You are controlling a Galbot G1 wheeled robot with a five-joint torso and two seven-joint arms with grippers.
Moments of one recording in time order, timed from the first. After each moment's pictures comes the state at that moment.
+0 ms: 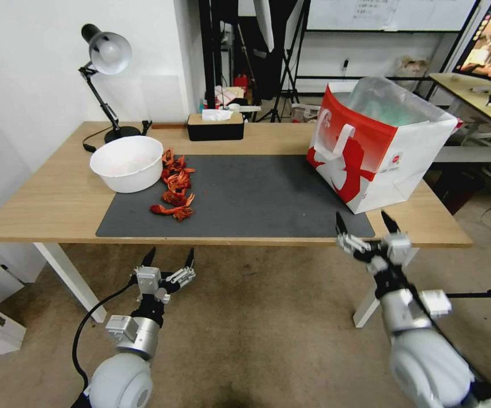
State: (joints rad) left arm 1.54 -1.05 -0.26 -1.98 -0.48 -0.25 -0.24; right arm -1.70 1.17 0.48 2.16 0.28 0.20 0.20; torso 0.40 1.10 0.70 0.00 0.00
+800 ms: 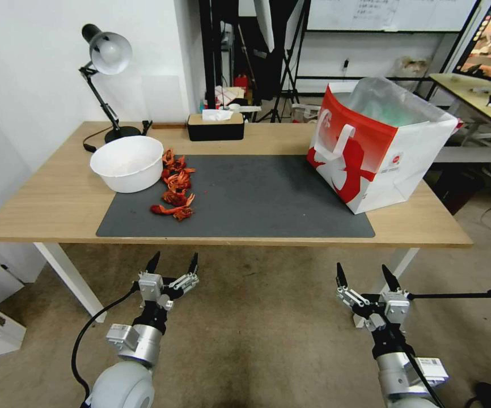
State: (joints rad) left arm 1.55 -1.07 -0.26 -1.96 -0.49 -0.31 -0.20; right arm -1.79 1.24 0.48 2.12 0.26 0.26 0.20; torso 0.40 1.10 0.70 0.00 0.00
